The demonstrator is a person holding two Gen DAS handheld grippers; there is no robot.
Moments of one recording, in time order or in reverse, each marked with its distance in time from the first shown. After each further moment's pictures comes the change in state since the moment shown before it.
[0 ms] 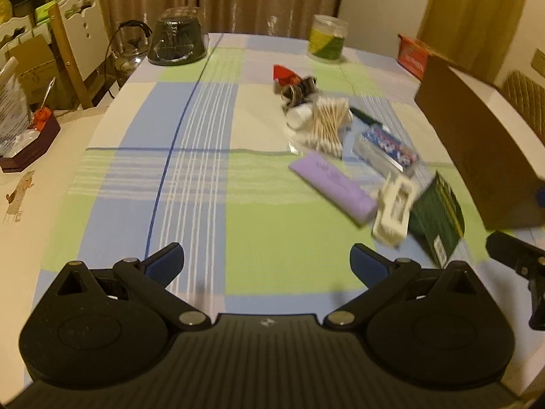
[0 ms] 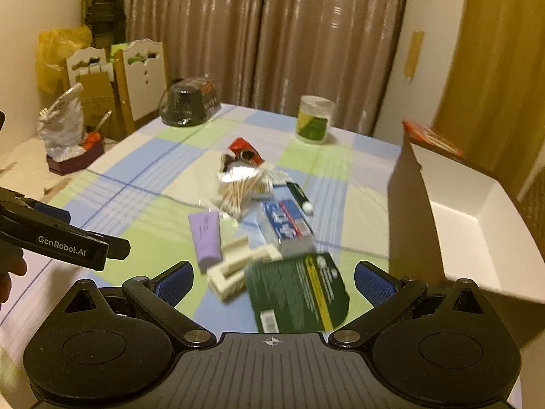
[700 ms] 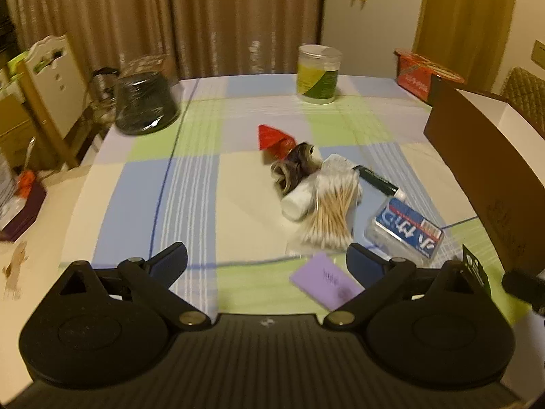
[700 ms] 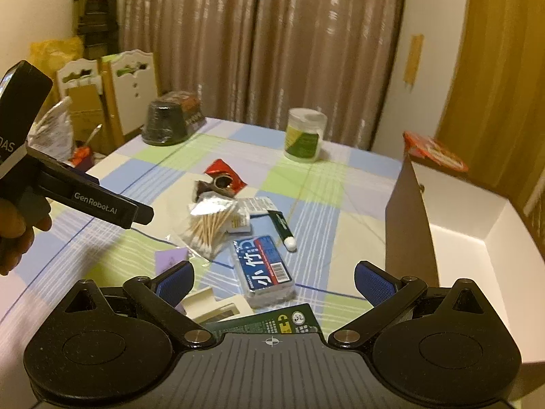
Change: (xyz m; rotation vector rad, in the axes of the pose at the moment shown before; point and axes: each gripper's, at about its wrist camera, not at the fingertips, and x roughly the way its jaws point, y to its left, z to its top) left arm 0.070 -0.012 0.095 0.135 -0.040 -0.013; right arm 0.048 -0.032 0.031 0.024 -0.014 -0.012
